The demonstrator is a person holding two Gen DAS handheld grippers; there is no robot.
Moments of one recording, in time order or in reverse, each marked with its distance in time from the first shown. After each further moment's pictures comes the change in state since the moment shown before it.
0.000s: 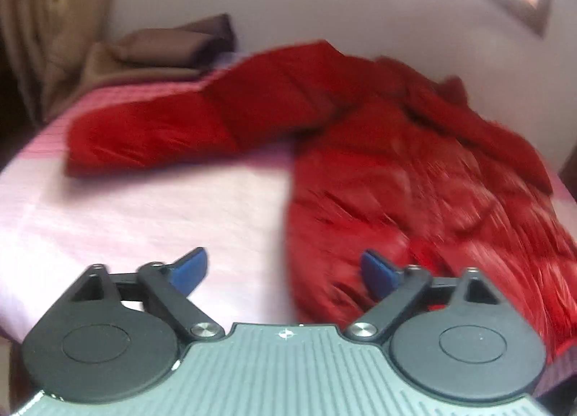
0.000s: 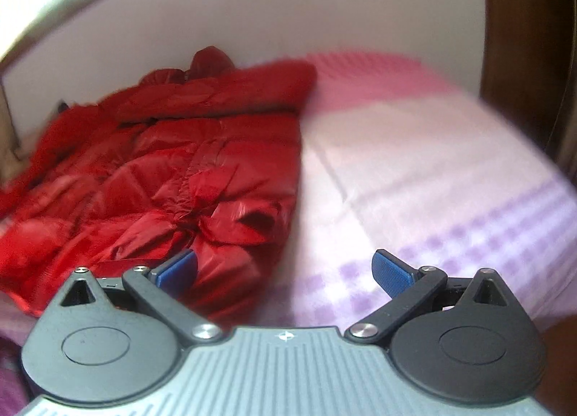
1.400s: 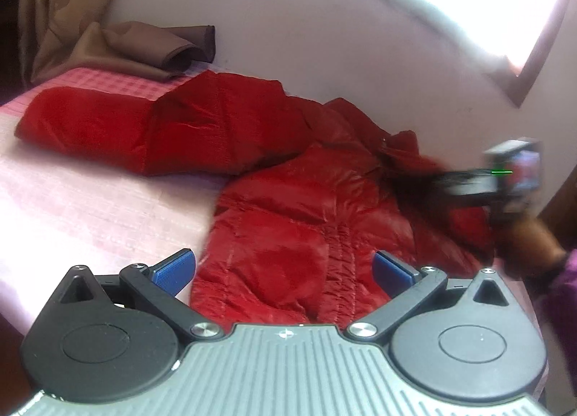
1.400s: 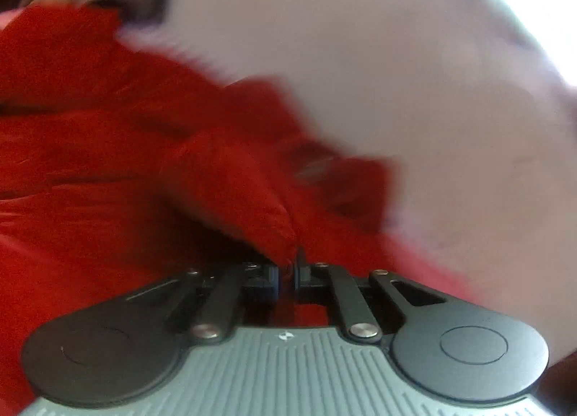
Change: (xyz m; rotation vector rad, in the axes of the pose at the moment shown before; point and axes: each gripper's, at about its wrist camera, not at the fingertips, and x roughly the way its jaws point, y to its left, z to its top) left arm 0.118 0.010 0.024 -0.284 -0.153 -0.136; right arm 0.224 0.223 0.169 -0.903 -0.141 -0.090
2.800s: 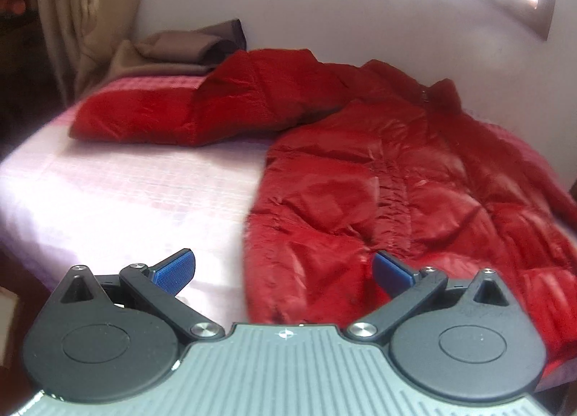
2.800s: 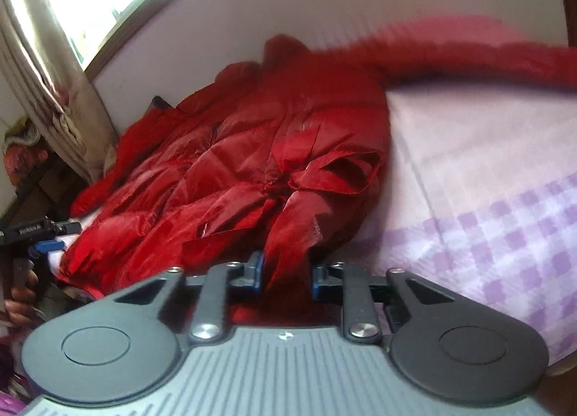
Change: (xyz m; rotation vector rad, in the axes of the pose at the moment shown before) left arm -0.079 -0.079 -0.082 0.140 -0.014 0.253; right arm -0.258 -0.053 -0.296 0.874 0.024 0.446
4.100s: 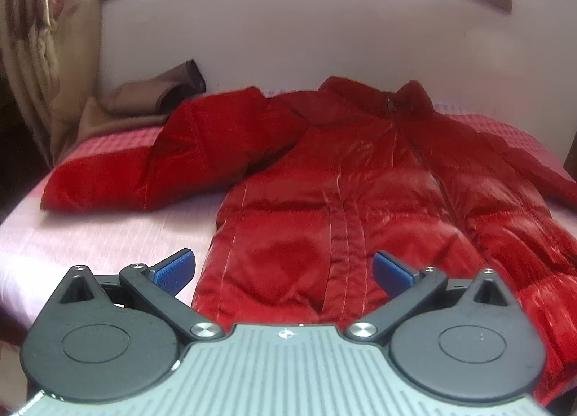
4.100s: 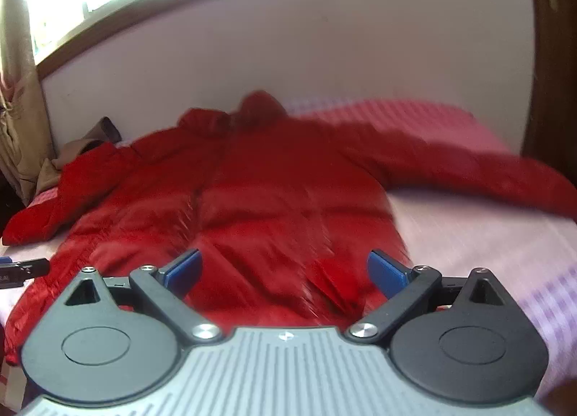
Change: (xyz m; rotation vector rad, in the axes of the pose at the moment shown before) left arm 0.004 -0.057 0.031 0.157 -0.071 -0.014; right arm 0.048 0.098 0.080 -0.116 -0.135 -0.293
